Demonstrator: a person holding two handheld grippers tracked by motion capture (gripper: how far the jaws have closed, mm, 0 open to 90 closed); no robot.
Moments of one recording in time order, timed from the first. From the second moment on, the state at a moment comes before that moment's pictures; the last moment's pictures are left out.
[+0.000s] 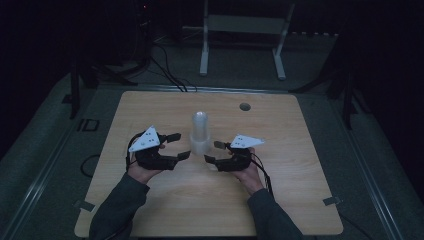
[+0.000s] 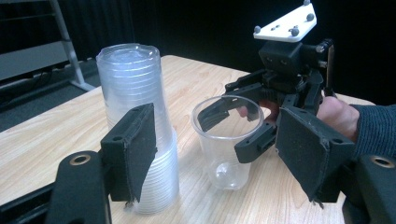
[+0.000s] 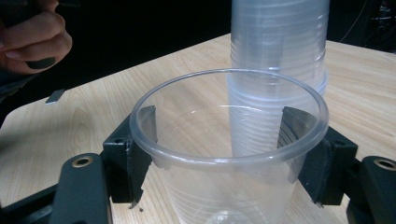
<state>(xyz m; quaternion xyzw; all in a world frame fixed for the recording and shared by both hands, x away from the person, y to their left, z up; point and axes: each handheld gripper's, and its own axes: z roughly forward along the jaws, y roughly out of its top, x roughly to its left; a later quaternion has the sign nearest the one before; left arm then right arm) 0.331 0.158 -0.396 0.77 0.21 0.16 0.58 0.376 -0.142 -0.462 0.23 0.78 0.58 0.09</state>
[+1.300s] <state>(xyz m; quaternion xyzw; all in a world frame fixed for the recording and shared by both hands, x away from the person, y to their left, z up) 0.331 0.160 -0.396 0.77 0.21 0.16 0.58 0.377 -0.140 -0.482 0.24 0.80 0.55 0.07</state>
